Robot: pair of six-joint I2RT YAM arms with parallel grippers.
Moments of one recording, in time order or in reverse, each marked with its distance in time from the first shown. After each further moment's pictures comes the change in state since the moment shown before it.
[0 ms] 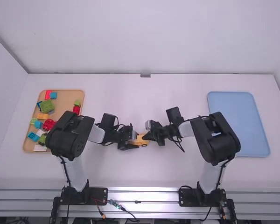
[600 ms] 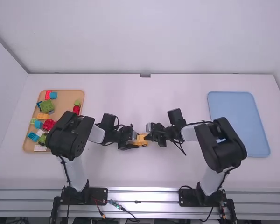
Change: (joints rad) left arm -0.002 0.000 0.000 0.010 0.003 0.029; right arm 0.006 -0.093 -0.075 0.043 0.074 -0.026
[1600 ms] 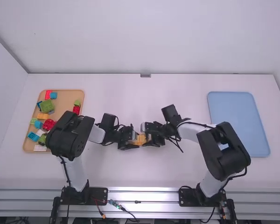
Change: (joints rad) left arm 0.000 0.000 0.000 -0.001 0.000 0.001; right arm 0.069 -0.084 0.102 -0.265 0.183 -0.055
